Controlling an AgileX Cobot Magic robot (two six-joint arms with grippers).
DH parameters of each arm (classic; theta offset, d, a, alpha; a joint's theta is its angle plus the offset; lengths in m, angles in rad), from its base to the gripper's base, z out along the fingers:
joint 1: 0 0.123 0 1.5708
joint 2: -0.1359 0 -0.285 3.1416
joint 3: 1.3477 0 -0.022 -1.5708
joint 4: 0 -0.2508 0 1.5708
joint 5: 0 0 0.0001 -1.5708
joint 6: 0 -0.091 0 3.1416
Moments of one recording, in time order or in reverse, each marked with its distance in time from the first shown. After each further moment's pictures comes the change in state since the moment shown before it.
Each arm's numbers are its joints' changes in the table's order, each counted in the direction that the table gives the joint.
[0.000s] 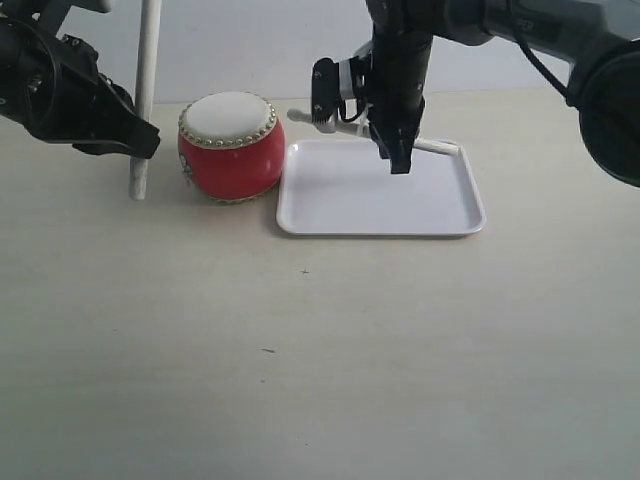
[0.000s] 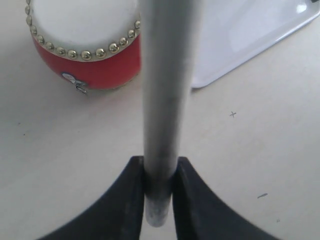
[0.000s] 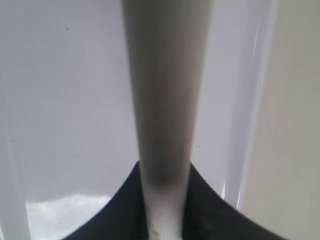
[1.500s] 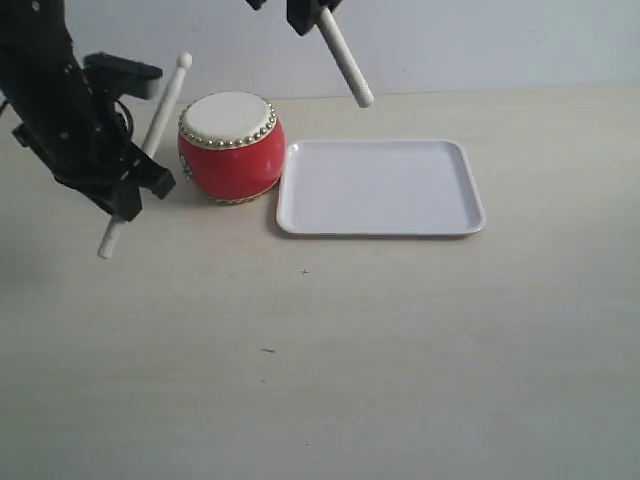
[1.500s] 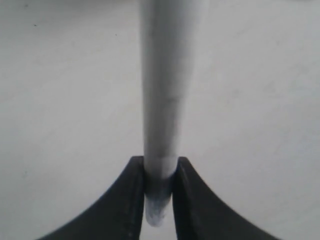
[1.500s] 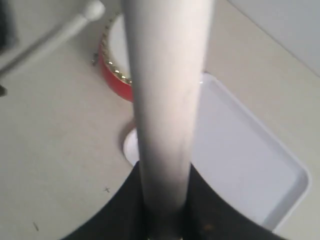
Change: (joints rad) left arm 0.000 -0.319 -0.213 -0.335 0.273 0.348; right arm 0.163 0.399 0.000 -0.188 0.107 -0.849
